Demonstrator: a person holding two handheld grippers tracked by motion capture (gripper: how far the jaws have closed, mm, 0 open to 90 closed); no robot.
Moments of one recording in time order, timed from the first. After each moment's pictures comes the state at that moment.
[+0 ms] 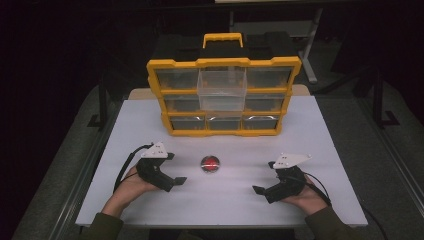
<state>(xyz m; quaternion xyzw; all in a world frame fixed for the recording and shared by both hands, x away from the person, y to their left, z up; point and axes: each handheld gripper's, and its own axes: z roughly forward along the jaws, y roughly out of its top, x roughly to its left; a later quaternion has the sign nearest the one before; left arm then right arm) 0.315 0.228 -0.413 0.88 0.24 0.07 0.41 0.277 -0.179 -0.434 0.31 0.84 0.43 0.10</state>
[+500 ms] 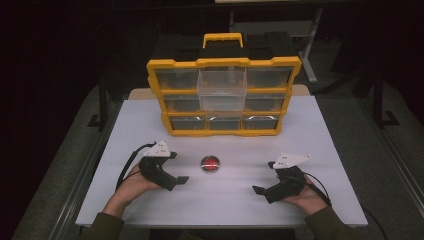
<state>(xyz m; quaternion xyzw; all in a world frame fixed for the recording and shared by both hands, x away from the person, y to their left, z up) 0.318 0.221 -0.411 0.88 0.24 0.07 0.41 0.276 -0.179 -0.434 0.31 0.84 0.43 0.09</state>
